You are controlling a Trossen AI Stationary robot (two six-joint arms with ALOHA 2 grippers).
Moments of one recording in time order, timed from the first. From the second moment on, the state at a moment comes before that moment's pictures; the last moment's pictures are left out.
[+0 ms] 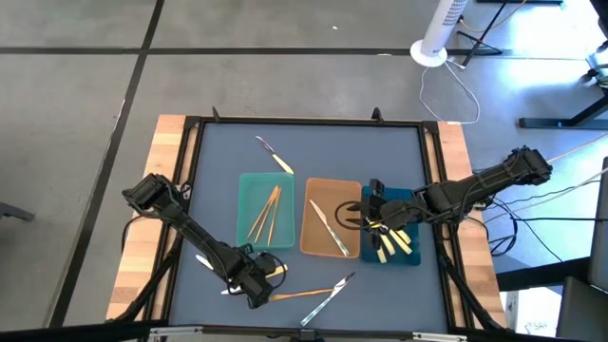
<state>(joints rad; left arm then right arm) -0.64 1.89 1.17 -0.62 -0.11 -1.06 0.37 1.20 0.95 -0.44 0.37 0.31</state>
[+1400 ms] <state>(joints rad) -0.61 1.87 1.54 -1.05 -0.31 -0.77 0.37 1.20 0.95 -0.44 0.37 0.31</state>
